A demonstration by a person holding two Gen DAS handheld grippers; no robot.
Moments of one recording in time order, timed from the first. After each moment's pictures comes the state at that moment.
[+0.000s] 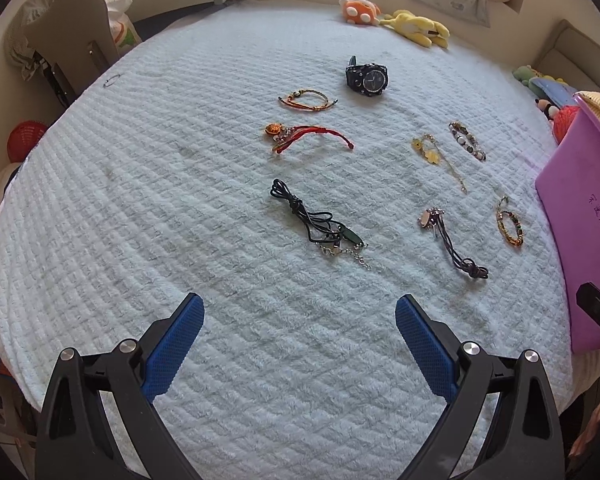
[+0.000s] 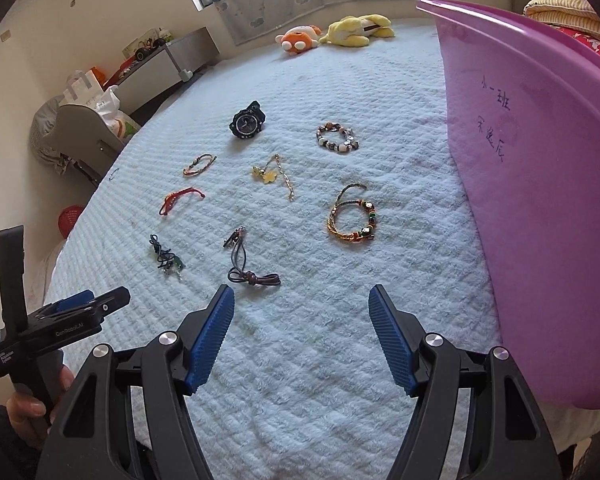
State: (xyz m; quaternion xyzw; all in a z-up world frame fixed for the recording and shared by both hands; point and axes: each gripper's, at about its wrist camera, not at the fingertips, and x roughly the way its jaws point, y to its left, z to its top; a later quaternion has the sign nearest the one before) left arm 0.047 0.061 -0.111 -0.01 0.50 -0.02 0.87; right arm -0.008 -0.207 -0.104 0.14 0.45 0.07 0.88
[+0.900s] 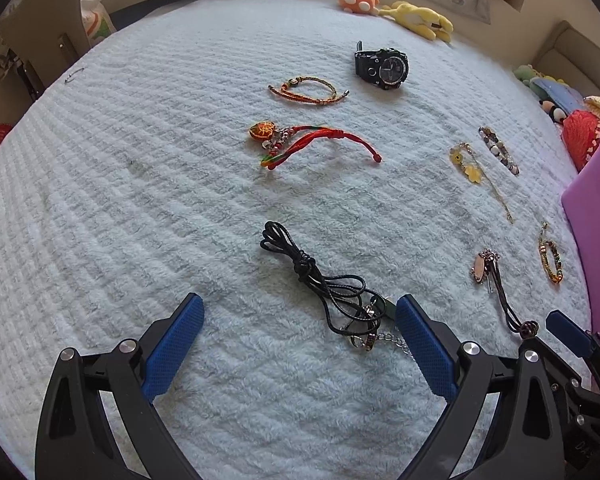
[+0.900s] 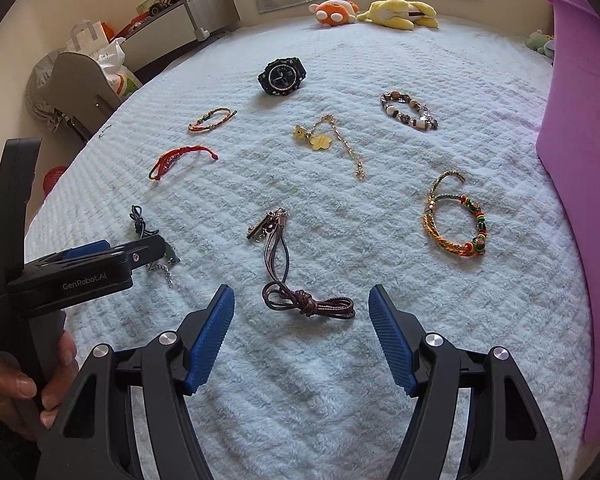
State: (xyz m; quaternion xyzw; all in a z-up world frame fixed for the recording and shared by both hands) left arm 0.123 0.072 -0.164 -0.02 0.50 -0.05 0.86; right arm 0.052 -0.126 -0.163 0.07 0.47 0.08 0.88
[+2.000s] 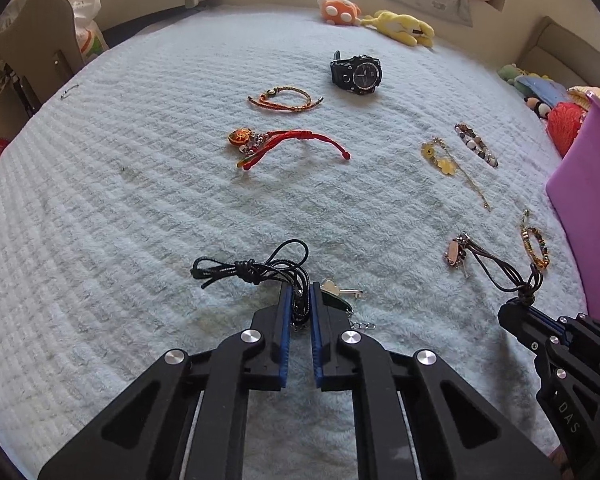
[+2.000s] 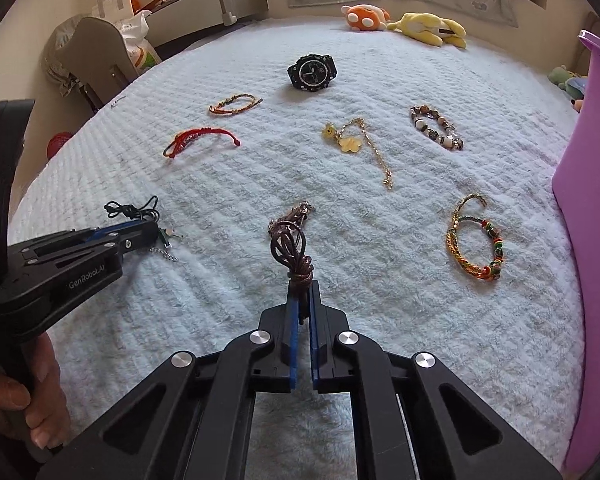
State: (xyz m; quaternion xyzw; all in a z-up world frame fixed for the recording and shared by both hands) left arm 0.103 0.060 -0.158 -0.02 0.48 -0.07 0.87; right arm 0.052 -0.110 -0.160 0.02 0.46 0.11 0.88
